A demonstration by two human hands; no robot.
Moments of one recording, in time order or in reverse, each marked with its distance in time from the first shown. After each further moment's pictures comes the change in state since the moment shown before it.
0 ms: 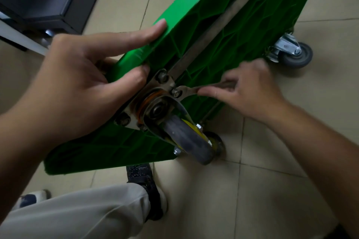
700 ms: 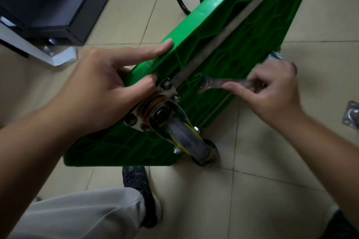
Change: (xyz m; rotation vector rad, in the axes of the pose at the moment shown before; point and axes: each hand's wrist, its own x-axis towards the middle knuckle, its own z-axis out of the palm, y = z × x) left_hand 0.006 0.033 -0.004 -0.069 0.016 0.014; right_hand -0.025 0.012 -0.038 0.204 0.464 -0.141
